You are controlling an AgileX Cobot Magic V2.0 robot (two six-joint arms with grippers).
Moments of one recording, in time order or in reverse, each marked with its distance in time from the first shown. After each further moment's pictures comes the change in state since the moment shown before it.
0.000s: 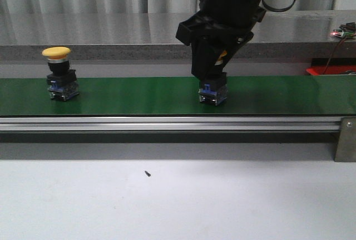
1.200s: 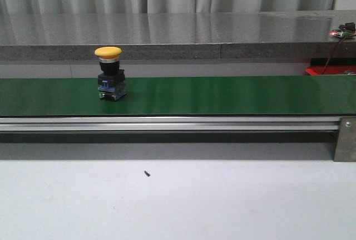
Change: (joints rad) left arm 0.000 0.000 0.000 0.000 0.000 0.000; right arm -0.800 -0.298 0.000 -0.009 0.187 0.133
